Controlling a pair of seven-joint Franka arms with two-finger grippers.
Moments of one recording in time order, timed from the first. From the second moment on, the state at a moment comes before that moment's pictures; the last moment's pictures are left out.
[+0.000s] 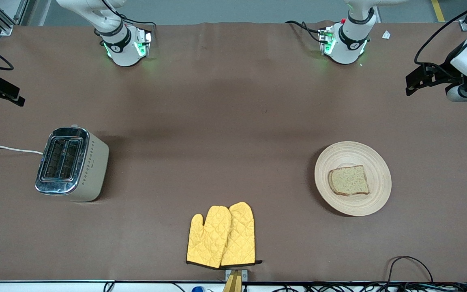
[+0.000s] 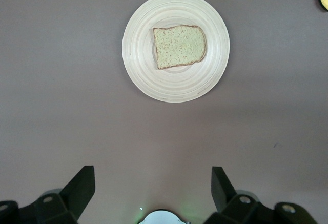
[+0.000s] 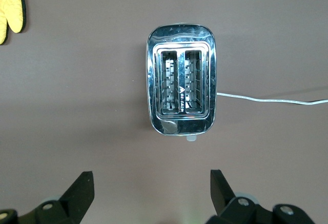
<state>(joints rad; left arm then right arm) 0.00 -0.01 -0.13 -1.49 0.03 1.42 -0.08 0.03 0.00 -0.11 -1.50 0.01 1.46 -0.01</state>
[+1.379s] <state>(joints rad) 0.29 0.31 -0.12 -1.52 -0.21 1.72 0.19 0.03 0.00 -0.11 -1.50 0.01 1.46 -0.01</state>
